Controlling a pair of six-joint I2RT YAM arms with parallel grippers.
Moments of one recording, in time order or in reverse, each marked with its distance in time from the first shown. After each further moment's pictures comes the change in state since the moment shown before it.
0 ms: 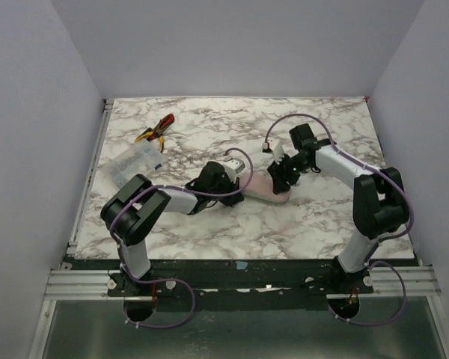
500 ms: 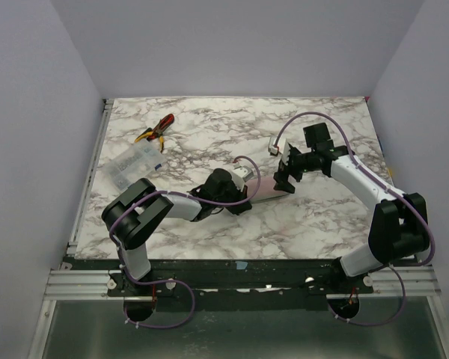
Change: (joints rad) left arm -0.086 -0.012 -0.015 0.033 0.016 -0.023; right arm -0.024 -0.250 -0.139 0.109 -0.155 -0.242
